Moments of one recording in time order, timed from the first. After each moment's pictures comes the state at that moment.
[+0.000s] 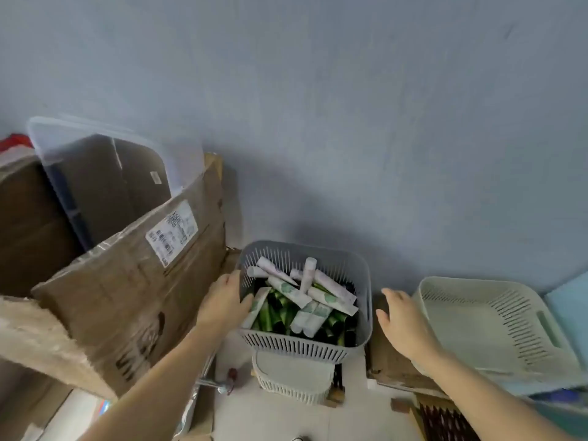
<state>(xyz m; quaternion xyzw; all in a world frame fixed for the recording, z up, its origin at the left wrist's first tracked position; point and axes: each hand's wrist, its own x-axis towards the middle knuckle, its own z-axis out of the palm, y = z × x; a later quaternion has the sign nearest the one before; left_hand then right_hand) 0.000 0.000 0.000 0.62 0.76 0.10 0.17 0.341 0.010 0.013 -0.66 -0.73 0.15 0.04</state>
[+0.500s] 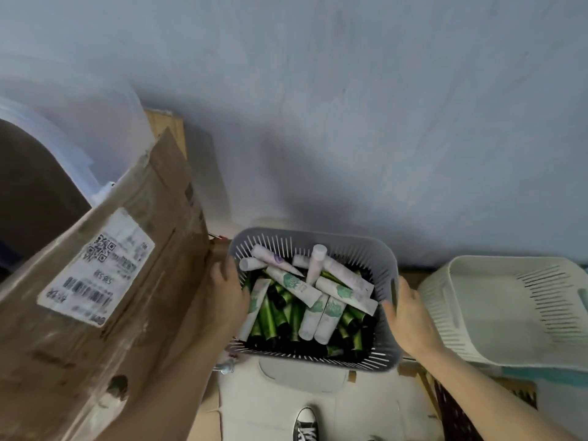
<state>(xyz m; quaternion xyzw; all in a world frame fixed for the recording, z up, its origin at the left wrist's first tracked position) -0.018 0.095 -0.096 0.56 0.81 0.07 0.18 0.311 0.092 -0.099 -0.73 -0.65 0.22 0.06</state>
